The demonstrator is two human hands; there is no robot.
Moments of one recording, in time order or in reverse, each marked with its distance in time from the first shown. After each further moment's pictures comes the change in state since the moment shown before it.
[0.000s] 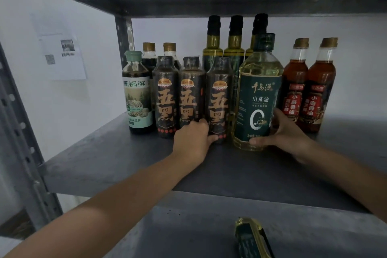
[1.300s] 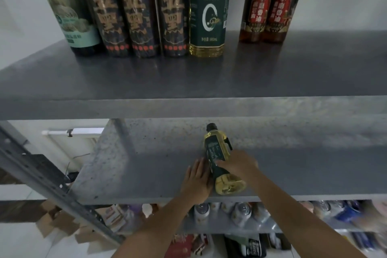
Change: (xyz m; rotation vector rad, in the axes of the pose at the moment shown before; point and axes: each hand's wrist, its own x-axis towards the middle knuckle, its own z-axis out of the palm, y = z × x) left_hand -0.232 0.042 0.264 -0.145 -0.846 0.144; right_hand -0.150 0.189 0.110 -0.797 -0.251 0.661
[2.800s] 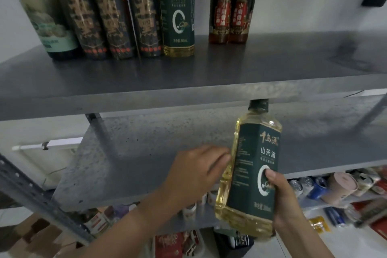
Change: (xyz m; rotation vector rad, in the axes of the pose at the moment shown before) left_hand -0.134 0.082 -0.134 -0.340 0.798 0.700; right_hand -0.175 0.071 -0.013 1.950 -0.176 -0.338
